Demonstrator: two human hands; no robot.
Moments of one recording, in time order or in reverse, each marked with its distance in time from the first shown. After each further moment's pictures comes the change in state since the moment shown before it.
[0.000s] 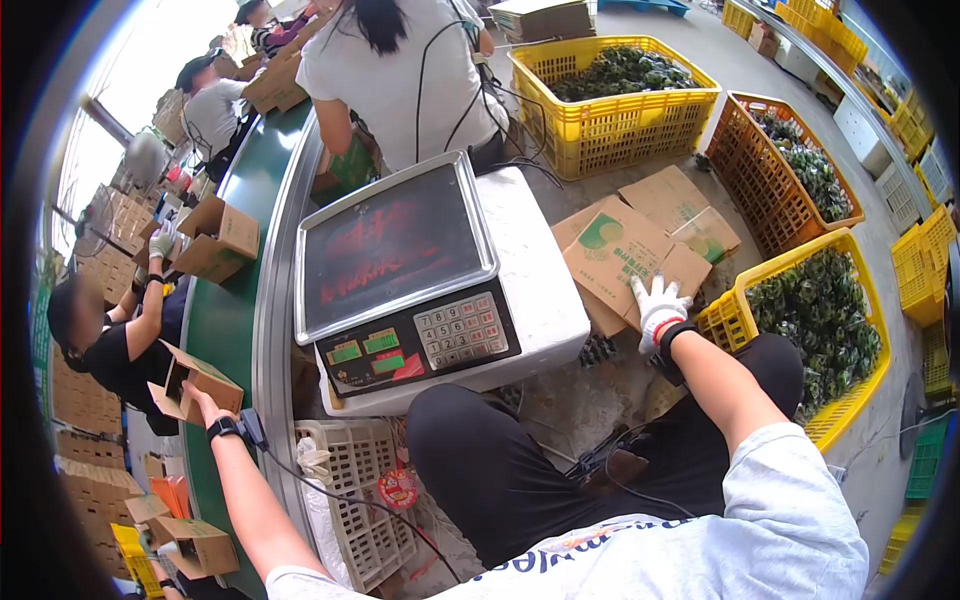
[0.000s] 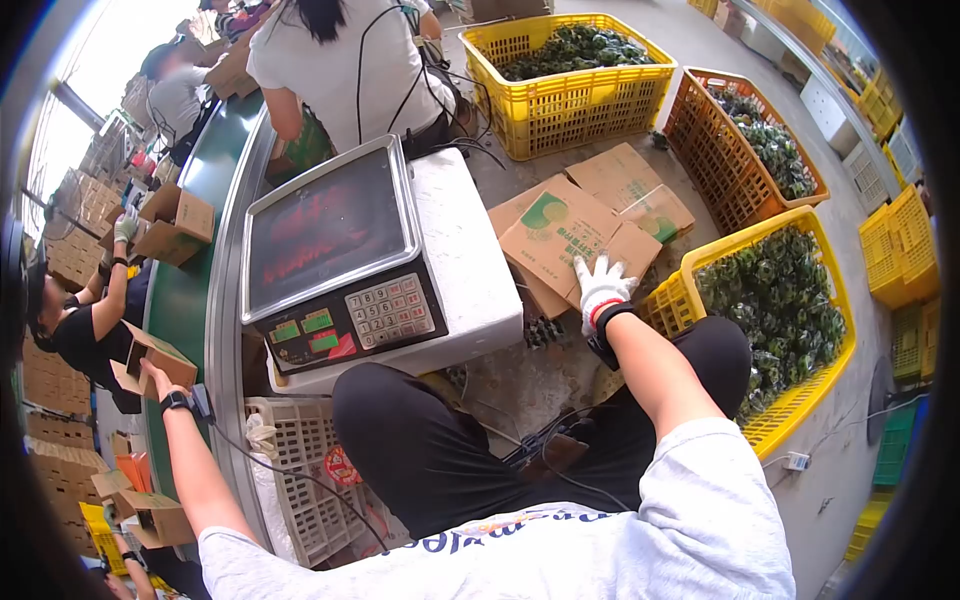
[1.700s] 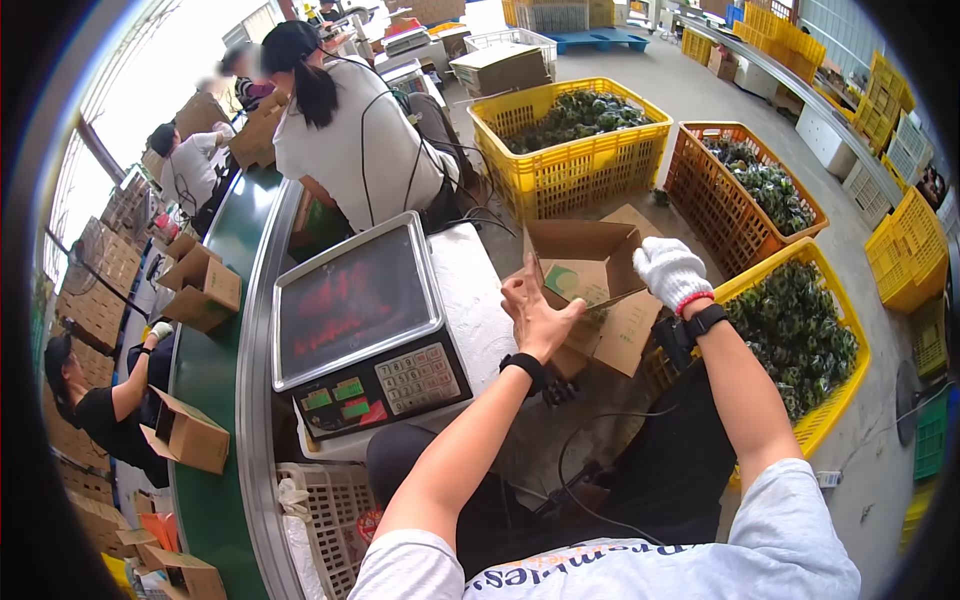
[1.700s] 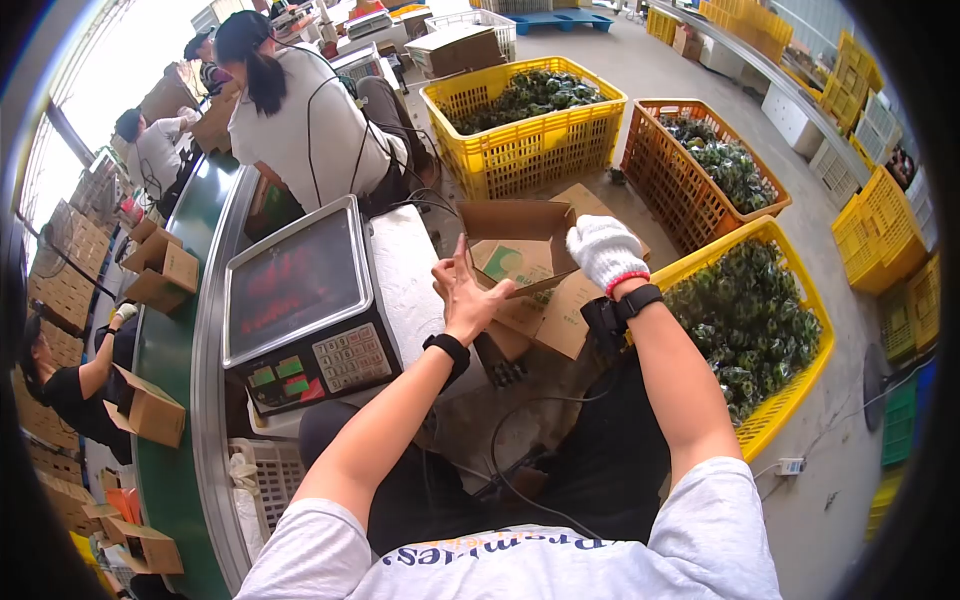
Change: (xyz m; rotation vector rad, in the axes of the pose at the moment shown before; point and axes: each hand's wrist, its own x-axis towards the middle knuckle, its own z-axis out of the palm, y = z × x) left_hand -0.619 -0.285 0.262 0.592 -1.181 0.965; right_hand 0.010 0.120 -0.086 0.261 0.919 -0.157
